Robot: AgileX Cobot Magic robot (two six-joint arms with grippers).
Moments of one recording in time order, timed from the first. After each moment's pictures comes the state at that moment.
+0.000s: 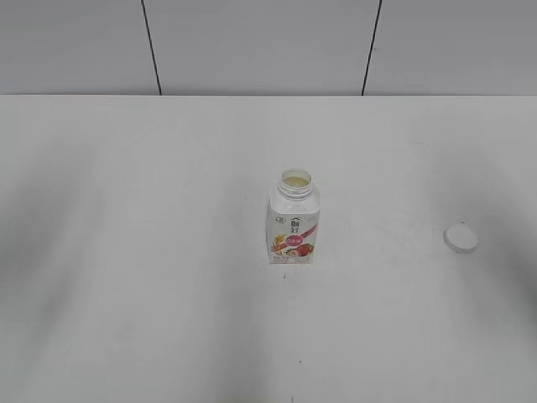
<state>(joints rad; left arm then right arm) -0.29 1.12 -0.92 0.16 1.11 -0.31 0.07 1.14 -0.98 0.18 1.22 -0.08</state>
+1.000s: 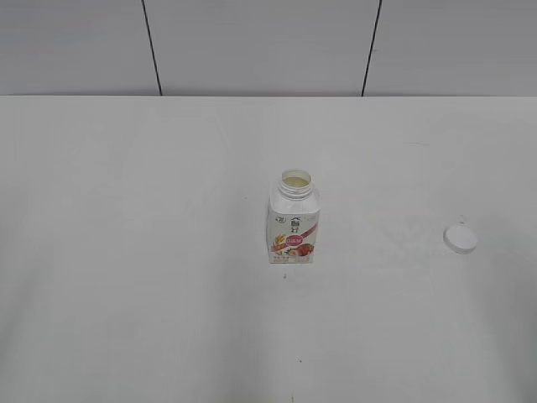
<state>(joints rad) -0.29 0.27 -0.56 0.17 1.11 -0.31 0.07 0.39 -0.56 0.16 1.14 -0.16</state>
